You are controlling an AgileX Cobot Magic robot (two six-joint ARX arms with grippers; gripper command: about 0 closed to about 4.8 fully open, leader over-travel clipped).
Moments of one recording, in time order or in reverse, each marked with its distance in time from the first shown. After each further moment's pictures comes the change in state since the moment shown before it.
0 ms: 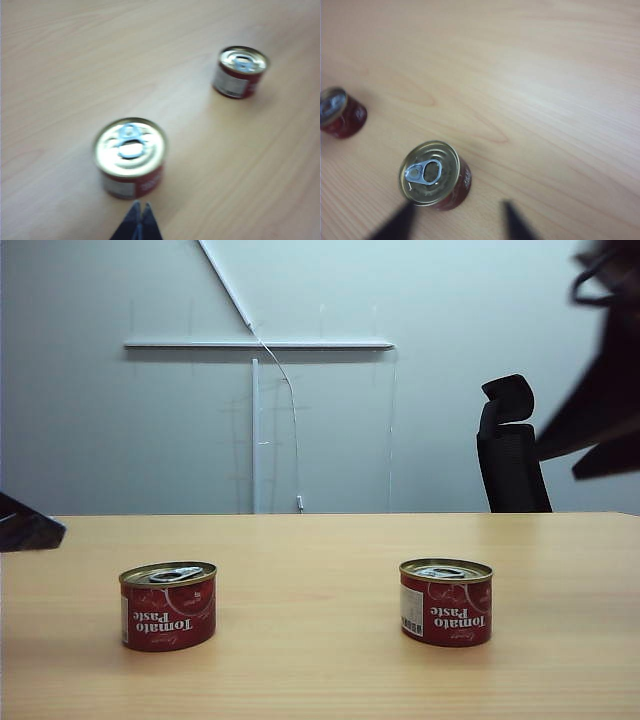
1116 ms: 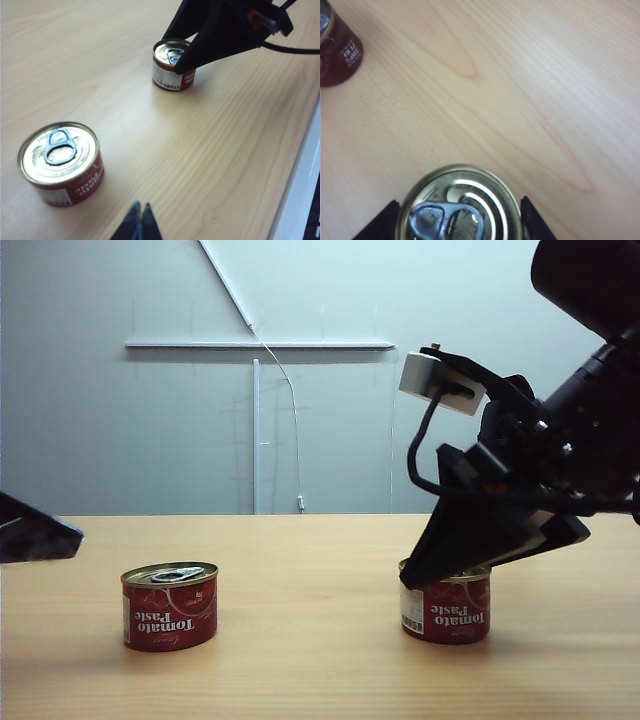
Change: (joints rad) left arm -0.151 0.000 0.000 0.000 0.001 0.000; right arm 0.218 0.553 0.092 0.286 0.065 -0.175
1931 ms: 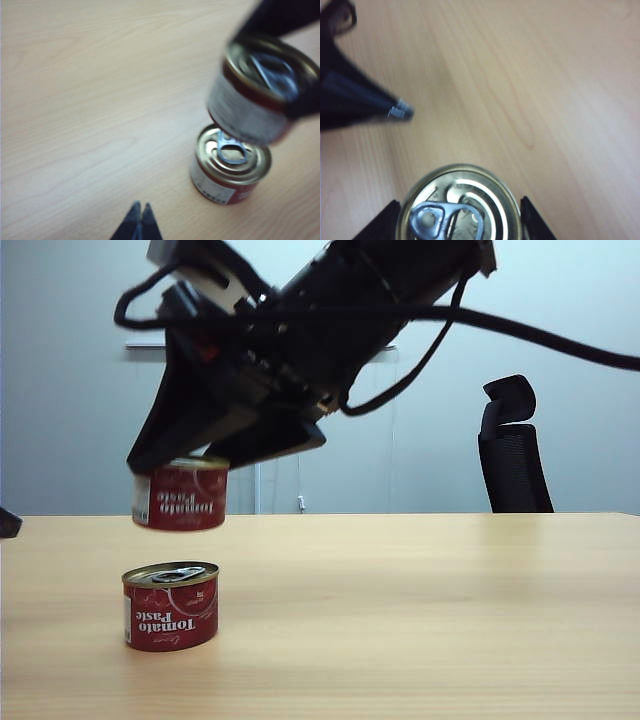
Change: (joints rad) left arm 0.386 -0.002 0.000 0.000 -0.002 0.000; right arm 0.280 0.312 0.474 -0.060 -0.056 -0.032
